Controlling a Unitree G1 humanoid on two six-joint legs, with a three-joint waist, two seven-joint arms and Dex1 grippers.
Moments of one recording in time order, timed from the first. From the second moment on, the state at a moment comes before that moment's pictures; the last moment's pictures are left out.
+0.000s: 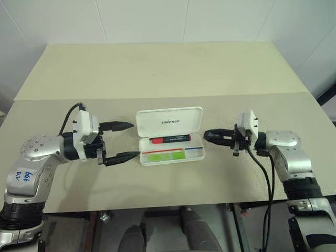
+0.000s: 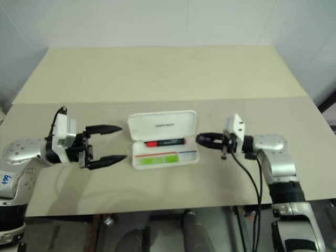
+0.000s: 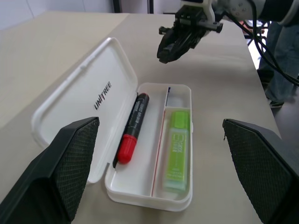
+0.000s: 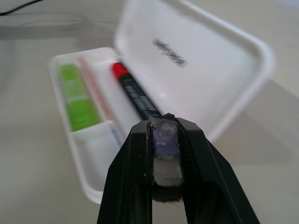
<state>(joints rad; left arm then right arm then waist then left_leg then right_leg) -0.26 0.76 0.20 -0.27 -0.56 0.37 -1.09 -0.57 -0.60 0.04 0.25 0.36 0.08 1.33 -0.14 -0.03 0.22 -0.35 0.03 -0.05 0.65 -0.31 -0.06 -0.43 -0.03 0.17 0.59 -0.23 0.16</state>
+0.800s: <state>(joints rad) -0.21 0.79 0.23 -0.35 -0.56 0.39 -1.04 -0.70 -0.51 0.19 0.41 0.31 0.04 1.48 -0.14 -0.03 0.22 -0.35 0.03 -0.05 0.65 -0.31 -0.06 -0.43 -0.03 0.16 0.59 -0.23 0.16</state>
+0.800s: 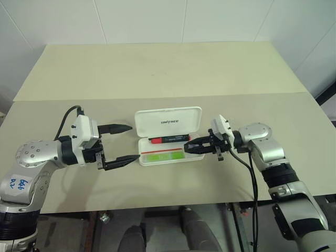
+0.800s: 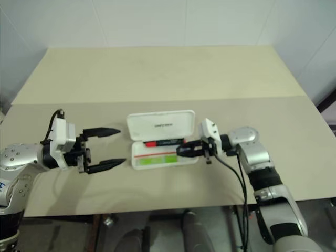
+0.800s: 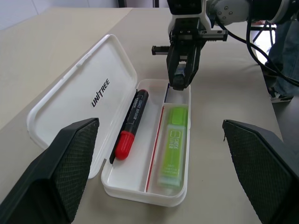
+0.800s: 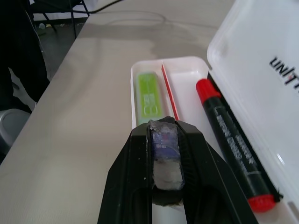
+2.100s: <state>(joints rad) -0.23 0.79 0.23 -0.32 -0.56 0.40 -1.04 -0.75 -0.57 0.10 0.46 0.35 0.00 1.51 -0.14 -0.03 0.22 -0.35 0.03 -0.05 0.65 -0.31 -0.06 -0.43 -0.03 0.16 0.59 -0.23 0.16</state>
